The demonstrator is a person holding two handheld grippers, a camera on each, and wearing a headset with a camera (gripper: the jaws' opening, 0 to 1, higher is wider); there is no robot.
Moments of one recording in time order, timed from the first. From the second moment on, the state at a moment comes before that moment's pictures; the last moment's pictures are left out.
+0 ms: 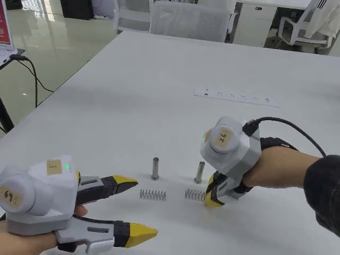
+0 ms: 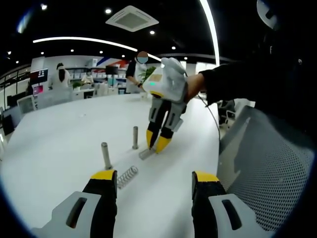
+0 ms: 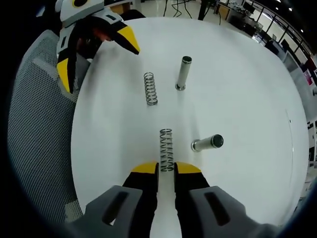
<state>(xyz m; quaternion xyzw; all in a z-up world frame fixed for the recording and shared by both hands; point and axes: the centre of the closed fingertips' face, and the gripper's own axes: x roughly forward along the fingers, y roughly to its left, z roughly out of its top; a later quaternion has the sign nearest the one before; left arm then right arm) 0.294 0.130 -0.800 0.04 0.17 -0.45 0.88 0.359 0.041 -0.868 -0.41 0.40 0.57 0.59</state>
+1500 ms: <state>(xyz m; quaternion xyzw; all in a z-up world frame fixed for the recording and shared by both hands) 0.291 0.086 -0.783 0.09 0.15 -0.53 0.83 0.303 0.056 -0.802 -0.41 0.37 0.62 0.55</state>
